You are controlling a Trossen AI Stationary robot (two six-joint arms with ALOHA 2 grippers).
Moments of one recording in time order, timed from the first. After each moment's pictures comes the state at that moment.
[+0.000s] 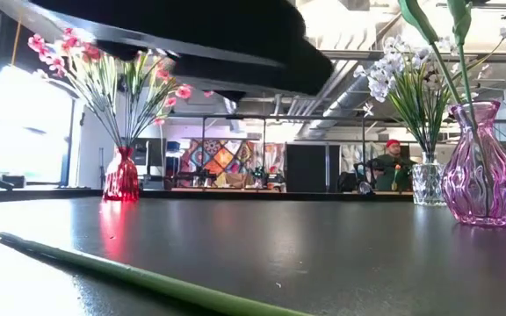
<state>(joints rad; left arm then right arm) -0.57 2.02 1.19 0.22 -0.07 -0.06 0.67 1.27 1.51 -1.08 0.63 0.96</state>
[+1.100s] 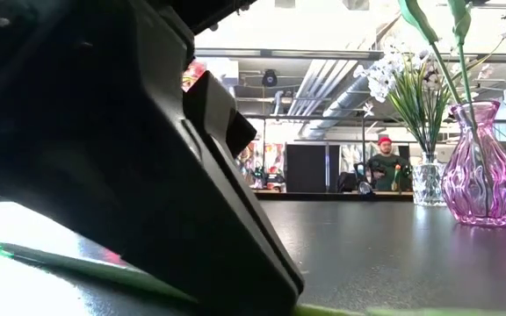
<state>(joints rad) -0.61 2.19 1.20 0.19 -0.15 -0.29 0.64 1.27 1.51 -0.94 0.61 1.01</state>
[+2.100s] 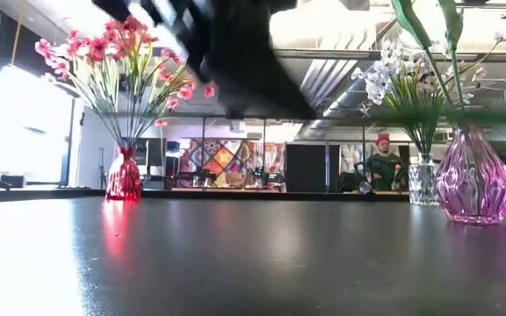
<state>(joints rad) -0.35 1.90 1.19 0.01 -0.08 -0.23 0.88 1.26 1.51 -0.88 0.77 1.07</state>
